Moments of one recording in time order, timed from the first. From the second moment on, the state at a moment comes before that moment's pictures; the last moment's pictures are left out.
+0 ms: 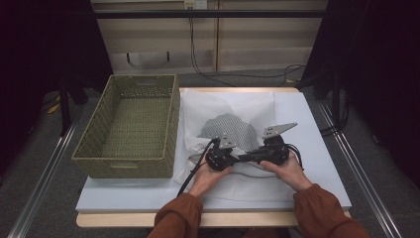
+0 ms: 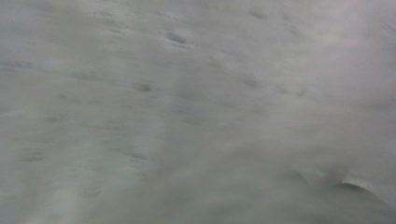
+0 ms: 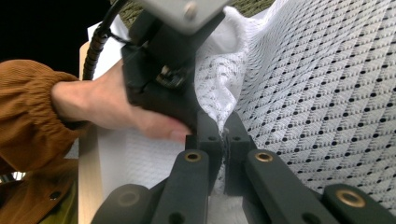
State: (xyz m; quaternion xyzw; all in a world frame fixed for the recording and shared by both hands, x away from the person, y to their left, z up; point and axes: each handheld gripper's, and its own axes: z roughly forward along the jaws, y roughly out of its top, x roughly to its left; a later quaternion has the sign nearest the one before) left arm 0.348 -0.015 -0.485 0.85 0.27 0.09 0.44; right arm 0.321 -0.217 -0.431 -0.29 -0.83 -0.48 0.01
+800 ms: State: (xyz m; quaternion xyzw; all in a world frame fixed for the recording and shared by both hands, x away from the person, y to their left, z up) left arm 0.318 0.029 -0.469 0.87 0.24 0.08 0.43; right arm 0.323 -0.218 -0.444 -0.30 -0.83 -0.47 0.01
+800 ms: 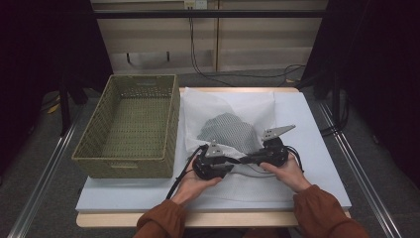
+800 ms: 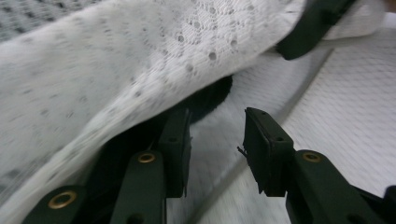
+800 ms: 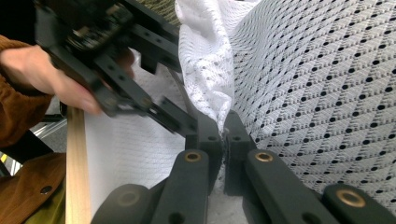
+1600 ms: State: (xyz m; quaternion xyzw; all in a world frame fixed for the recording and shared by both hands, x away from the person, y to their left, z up) left arm 0.284 0.113 -0.454 0.85 0.26 0.10 0.44; right arm 0.321 -0.196 -0.459 -0.28 -0.85 -0.45 0.03
